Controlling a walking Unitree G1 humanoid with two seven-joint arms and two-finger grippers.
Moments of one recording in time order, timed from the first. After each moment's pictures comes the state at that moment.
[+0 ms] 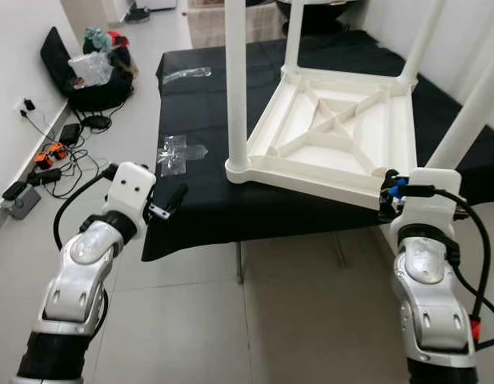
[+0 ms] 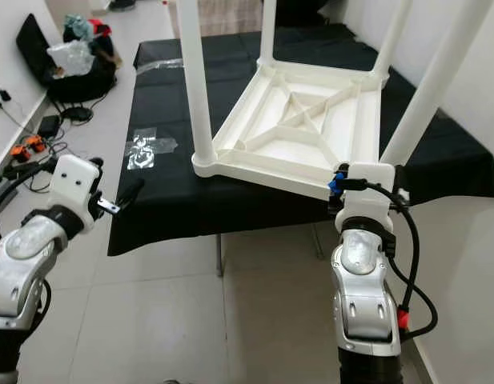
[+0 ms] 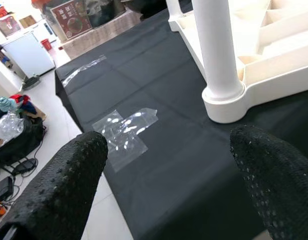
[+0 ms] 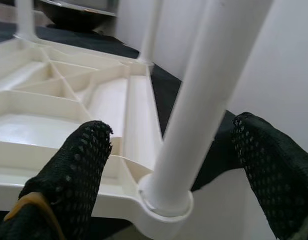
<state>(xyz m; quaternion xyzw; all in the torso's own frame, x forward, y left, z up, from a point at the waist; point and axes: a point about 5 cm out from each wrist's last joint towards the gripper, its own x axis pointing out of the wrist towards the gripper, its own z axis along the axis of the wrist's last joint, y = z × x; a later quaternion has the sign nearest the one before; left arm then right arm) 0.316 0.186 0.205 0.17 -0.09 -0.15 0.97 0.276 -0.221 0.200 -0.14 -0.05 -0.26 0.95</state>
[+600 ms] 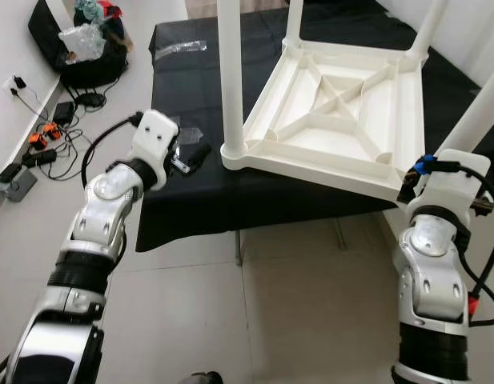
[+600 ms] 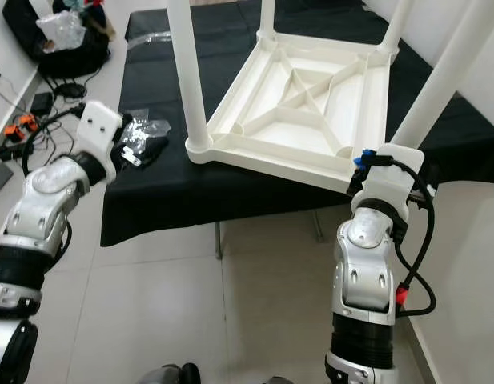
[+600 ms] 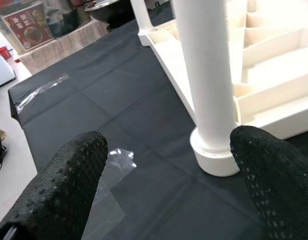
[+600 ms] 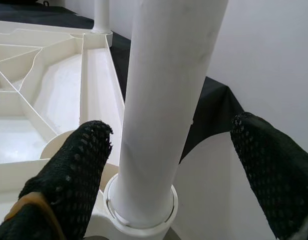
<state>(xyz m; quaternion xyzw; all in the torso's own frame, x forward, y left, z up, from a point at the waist) 0.373 0.169 0.240 0.16 -0.12 -0.21 0.96 0.295 -0.235 0.215 -0.06 -0.05 -0.34 0.94</state>
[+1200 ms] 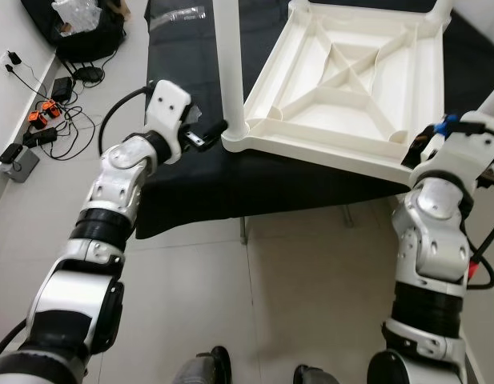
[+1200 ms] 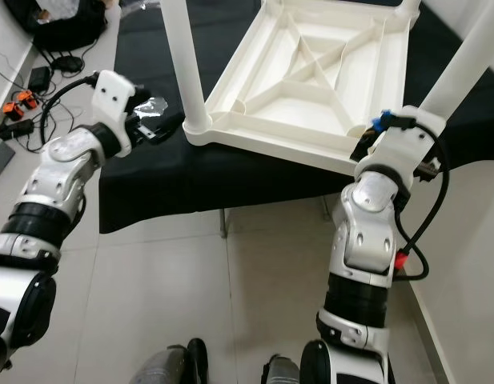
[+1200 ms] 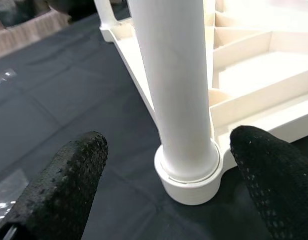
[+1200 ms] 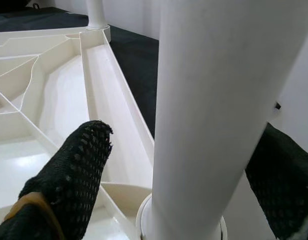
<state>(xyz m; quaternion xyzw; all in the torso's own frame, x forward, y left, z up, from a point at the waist) 0.400 0.137 0.266 0.14 -0.14 -0.27 0.94 0.316 -0.235 0.260 0.01 -0.10 -0.35 0.93</state>
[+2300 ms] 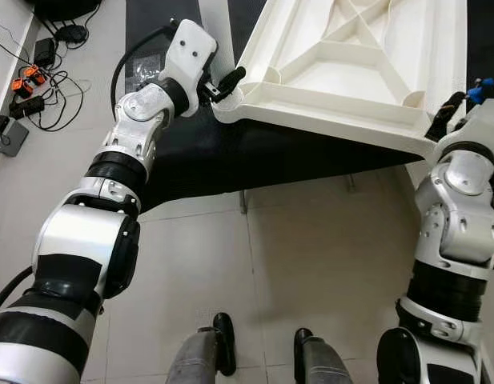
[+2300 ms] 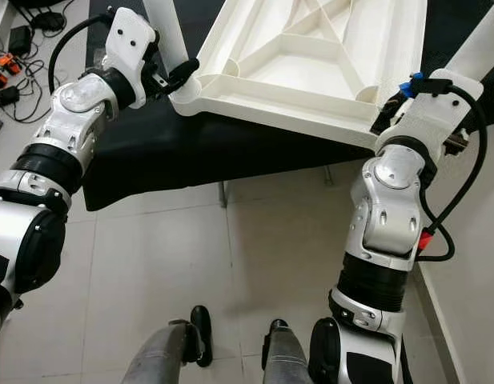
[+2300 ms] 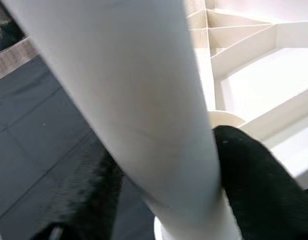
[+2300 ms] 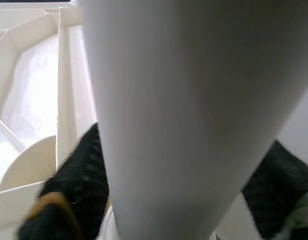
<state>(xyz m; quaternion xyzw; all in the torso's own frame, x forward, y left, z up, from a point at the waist) 0.412 0.116 0.329 0.19 -0.23 -0.26 0.92 0.311 -0.243 0.294 0.02 -0.13 -0.35 0.93</state>
